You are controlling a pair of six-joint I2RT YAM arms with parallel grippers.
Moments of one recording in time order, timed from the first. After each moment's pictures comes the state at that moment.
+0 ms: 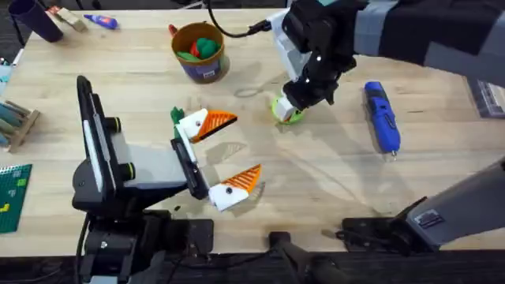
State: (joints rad) left arm -0.03 0.00 0.01 -0.10 1.08 0.07; right arm 0.53 1.80 1.33 -0.99 -0.02 -0.02
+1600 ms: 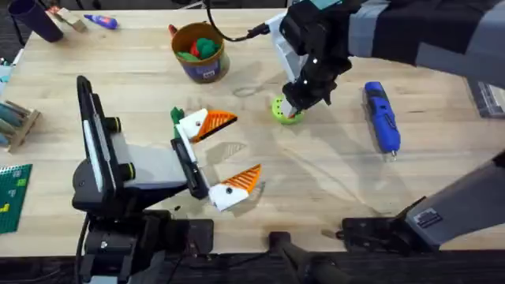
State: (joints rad) left arm -0.03 0.00 0.01 -0.10 1.08 0.07; right arm 0.53 1.83 1.33 -0.97 0.01 -0.02
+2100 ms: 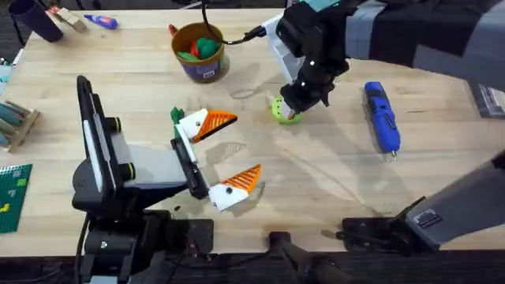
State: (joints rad) left arm -0.03 0.00 0.01 -0.10 1.08 0.07; right arm 0.54 1.83 1.33 -0.98 0.02 -0.02
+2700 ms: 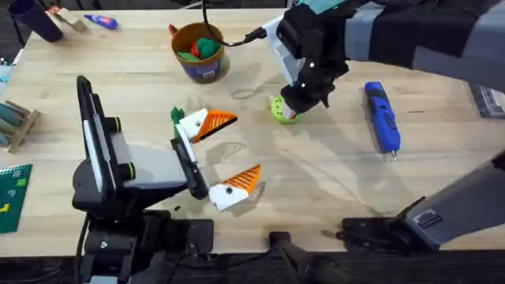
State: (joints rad) left arm -0.03 0.00 0.01 -0.10 1.08 0.07; right arm 0.54 1.83 1.31 -0.96 0.03 -0.02
